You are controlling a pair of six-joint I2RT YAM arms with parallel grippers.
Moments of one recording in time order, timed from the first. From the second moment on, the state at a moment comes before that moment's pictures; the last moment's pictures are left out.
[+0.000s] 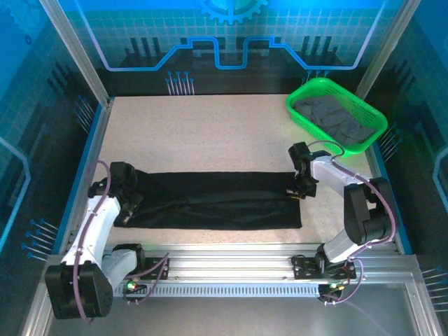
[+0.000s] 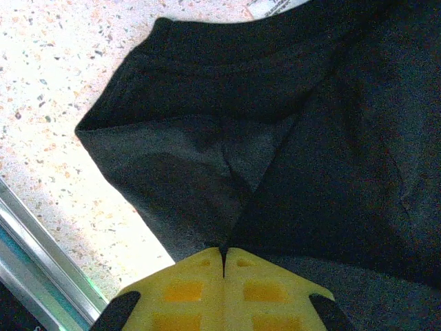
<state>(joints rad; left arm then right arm) 0.12 0.99 0.69 -1.05 -0.16 -0.98 0.23 1.57 0.92 -0.88 0.00 0.51</state>
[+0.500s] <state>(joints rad) 0.12 1.02 0.76 -1.04 -0.09 -1.08 0.31 1.52 1.01 -0.93 0.05 0.52</state>
